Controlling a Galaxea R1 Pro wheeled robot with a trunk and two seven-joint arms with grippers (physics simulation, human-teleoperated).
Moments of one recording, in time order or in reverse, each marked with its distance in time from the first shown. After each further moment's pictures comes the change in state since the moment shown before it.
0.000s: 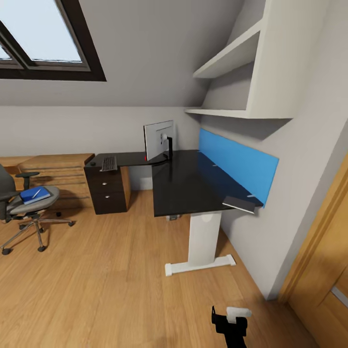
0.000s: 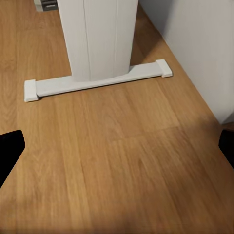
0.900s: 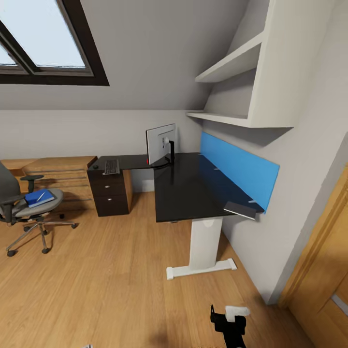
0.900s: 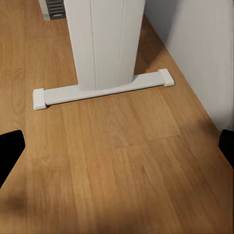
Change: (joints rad) left arm -0.001 0.009 0.004 -0.118 0.007 -0.148 -0.004; right arm -0.005 0.005 -0.001 -0.001 0.002 0.004 -0.001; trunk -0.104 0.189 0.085
